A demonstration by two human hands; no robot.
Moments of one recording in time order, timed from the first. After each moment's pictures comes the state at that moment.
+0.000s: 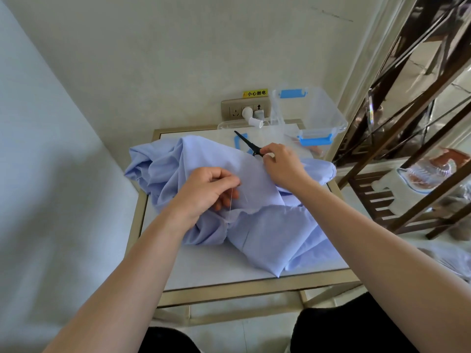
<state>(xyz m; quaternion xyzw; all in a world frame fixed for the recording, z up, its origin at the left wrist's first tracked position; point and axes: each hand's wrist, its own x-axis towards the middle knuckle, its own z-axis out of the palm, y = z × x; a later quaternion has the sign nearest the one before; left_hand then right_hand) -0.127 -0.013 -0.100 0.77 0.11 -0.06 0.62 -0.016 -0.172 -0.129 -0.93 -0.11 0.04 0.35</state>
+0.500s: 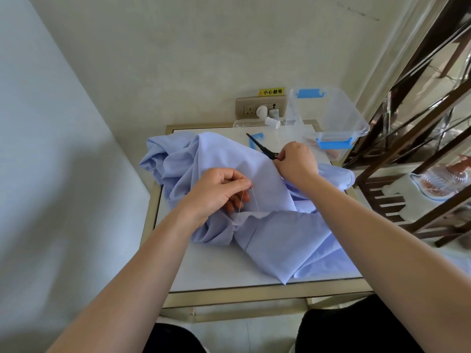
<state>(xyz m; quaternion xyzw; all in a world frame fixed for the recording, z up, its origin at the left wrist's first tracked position) -0.123 0.007 -0.107 0.77 0.09 -0.09 0.63 0.001 -0.153 -0.131 -0.97 -0.05 0.03 0.24</state>
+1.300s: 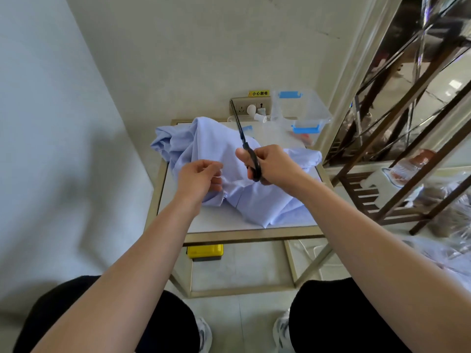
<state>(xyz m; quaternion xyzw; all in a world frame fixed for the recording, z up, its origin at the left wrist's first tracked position) -0.201 -0.014 -0.104 0.68 0.24 0.08 0.68 -0.142 -0.174 -0.071 -0.82 -0.15 0.17 0.52</state>
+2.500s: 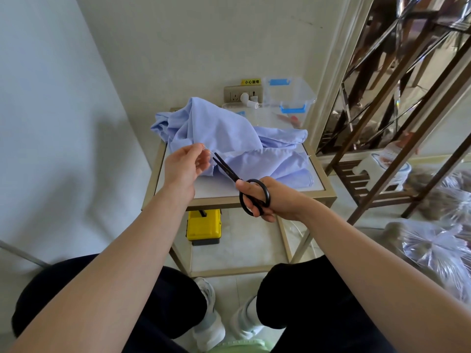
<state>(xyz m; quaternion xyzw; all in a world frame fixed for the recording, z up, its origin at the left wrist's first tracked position) -0.259 -0.034 -0.109 0.56 0.26 0.17 0.77 -0.248 -0.229 -0.116 -0.75 -0.23 0.34 0.52</state>
